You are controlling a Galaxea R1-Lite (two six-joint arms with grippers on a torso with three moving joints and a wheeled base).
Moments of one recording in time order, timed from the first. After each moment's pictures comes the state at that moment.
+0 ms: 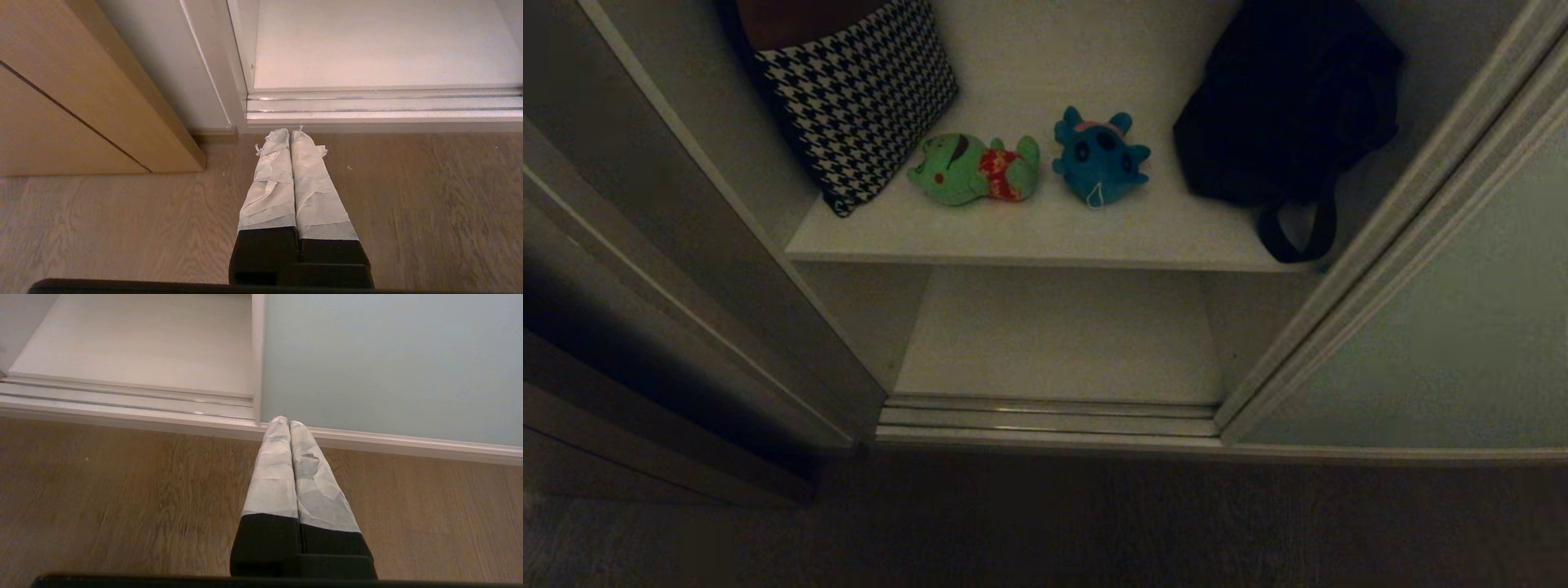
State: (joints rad) left arm 0.01 0.00 0.00 0.01 -0.03 0.08; right arm 0.01 0.00 0.00 -0.01 0.00 -0.01
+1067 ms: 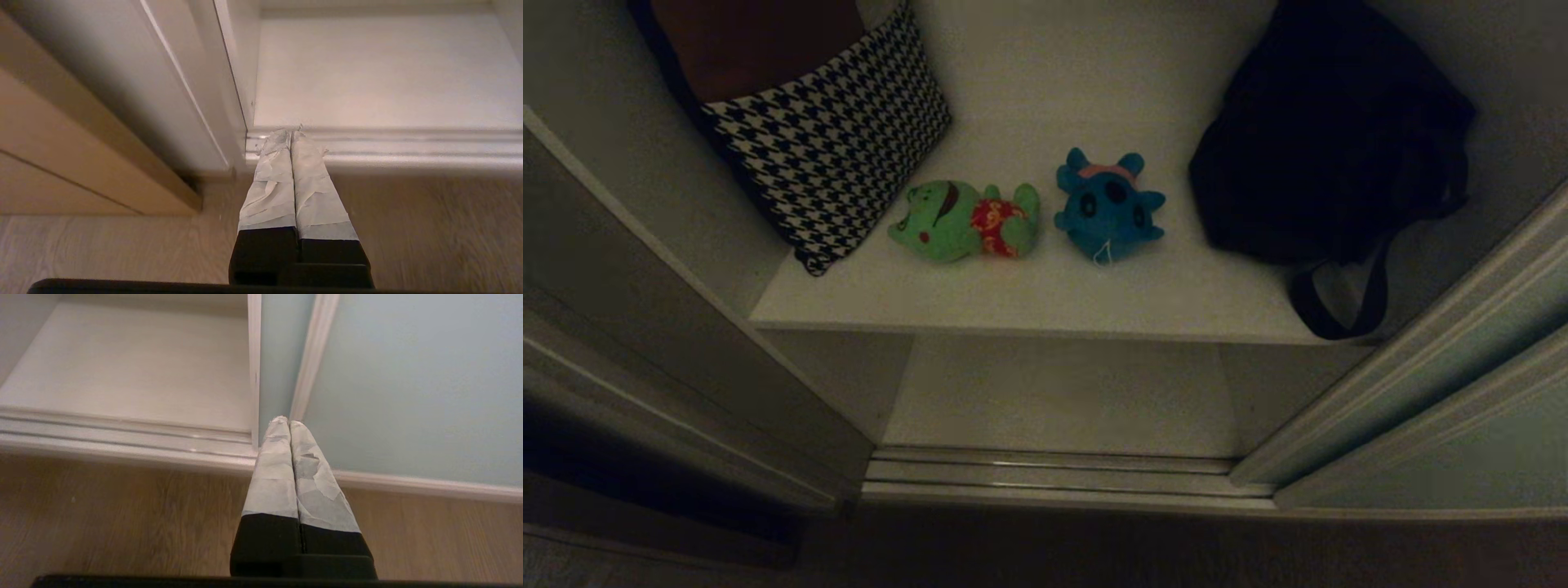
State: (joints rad) left arm 0.01 0.00 0.00 0.01 -0.03 0.07; right arm 0.01 0.00 0.00 -0.01 0.00 -0.01
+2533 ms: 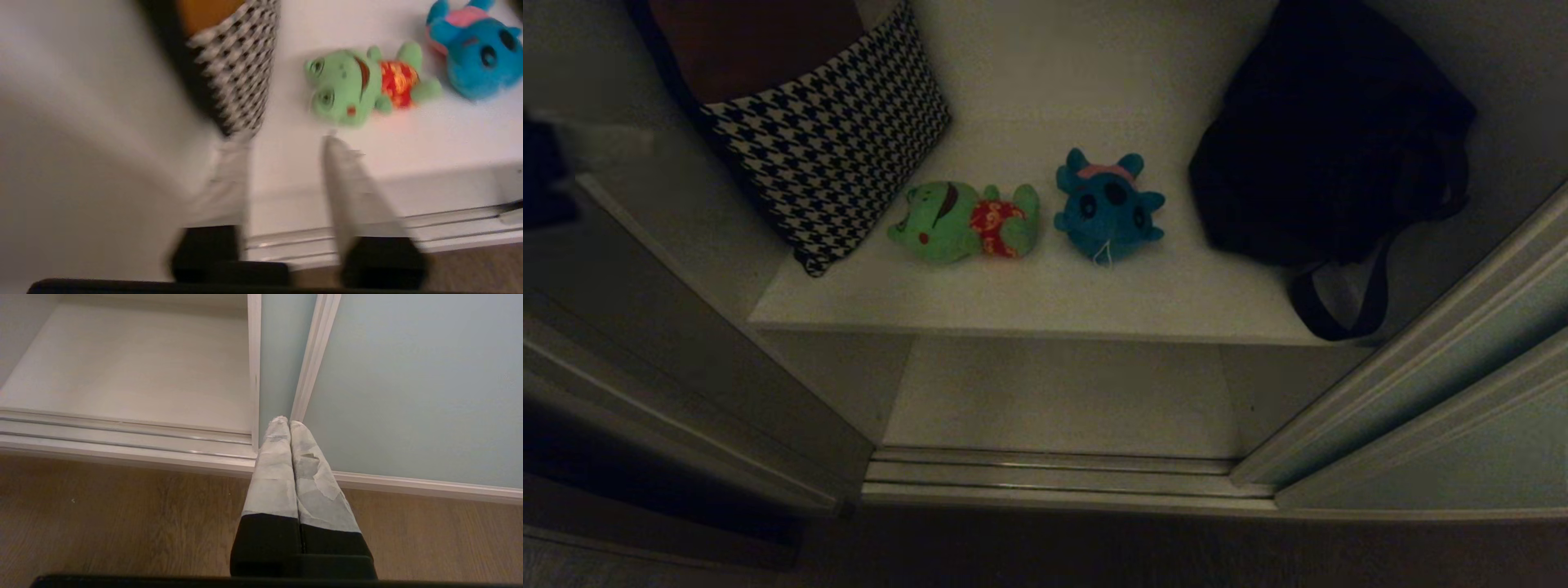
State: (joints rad) left arm -0.04 1.17 -1.25 0.10 -0.13 0.15; right arm 0.01 0.00 0.00 -0.01 0.00 -0.01
